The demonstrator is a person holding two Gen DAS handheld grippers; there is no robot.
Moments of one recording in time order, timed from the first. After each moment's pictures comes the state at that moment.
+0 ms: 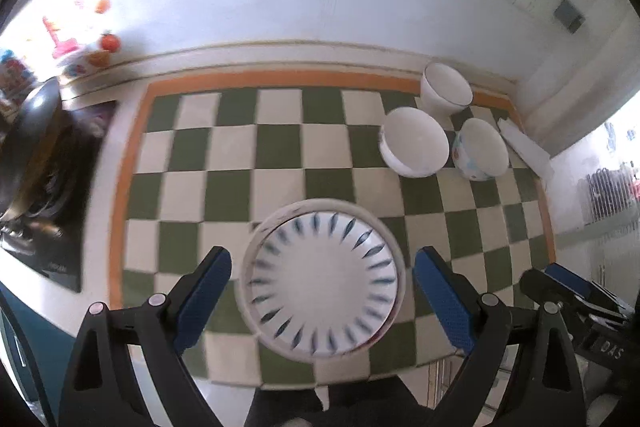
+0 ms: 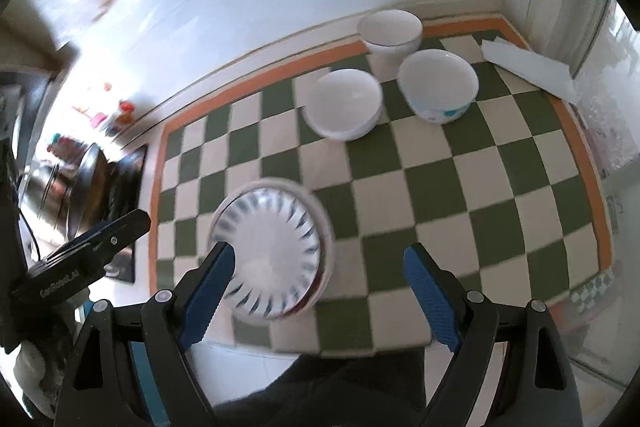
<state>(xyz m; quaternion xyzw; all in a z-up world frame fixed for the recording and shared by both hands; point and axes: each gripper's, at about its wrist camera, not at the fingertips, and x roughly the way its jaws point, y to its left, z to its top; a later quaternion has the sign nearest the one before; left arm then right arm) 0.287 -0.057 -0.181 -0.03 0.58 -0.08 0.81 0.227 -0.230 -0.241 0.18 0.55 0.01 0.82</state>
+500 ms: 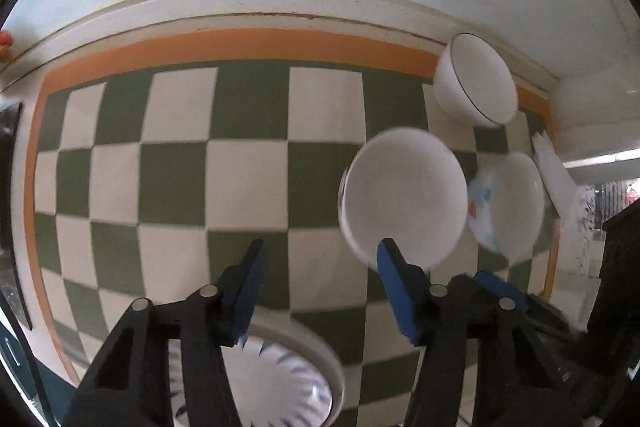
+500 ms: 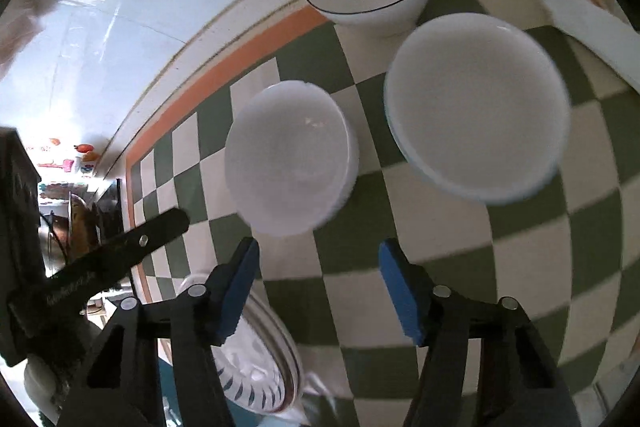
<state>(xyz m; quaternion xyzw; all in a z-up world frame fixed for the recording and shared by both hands) 0.450 -0.142 -0.295 -0.06 0.68 -0.08 0.72 0.408 -0.302 -0.374 0.26 0.64 0.04 0.73</state>
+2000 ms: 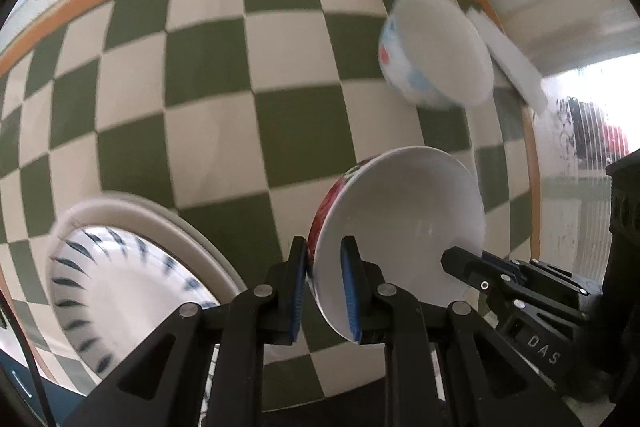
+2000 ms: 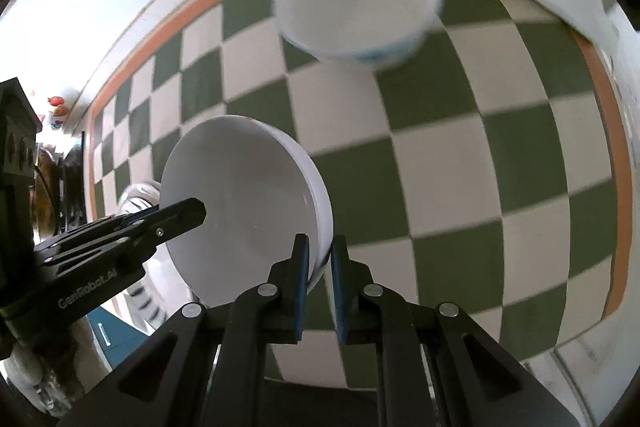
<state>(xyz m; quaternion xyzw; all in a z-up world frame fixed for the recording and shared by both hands) 0.328 -0.209 -0.317 -0.02 0.71 -0.17 0.68 0.306 -0.332 -0.383 0.20 0.67 0.01 0.72</state>
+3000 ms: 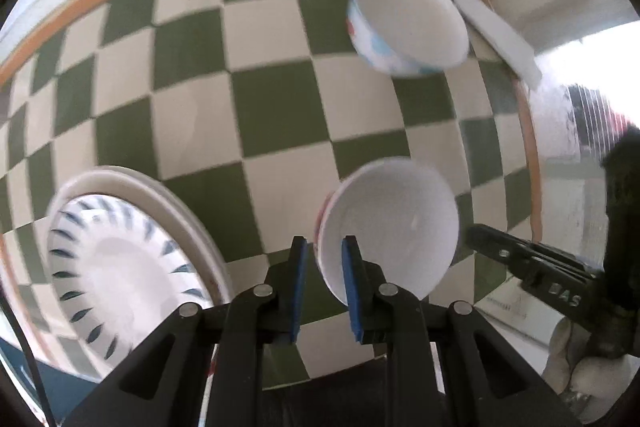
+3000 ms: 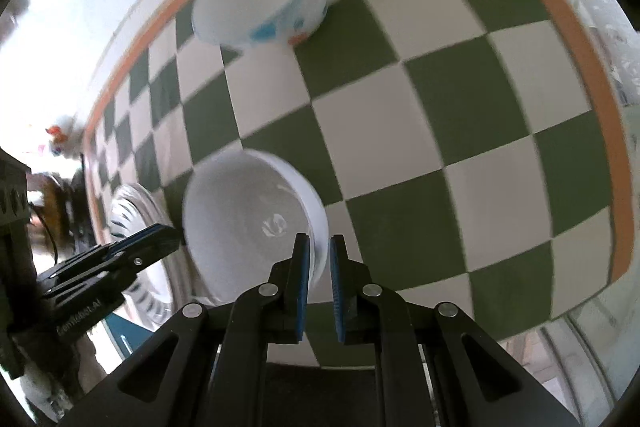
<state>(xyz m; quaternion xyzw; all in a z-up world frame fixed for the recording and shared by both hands) 0.309 -0.230 -0.296 0.00 0.72 -0.16 0.68 0.274 -0.392 -0.389 0.26 0.67 -0.01 0.70</state>
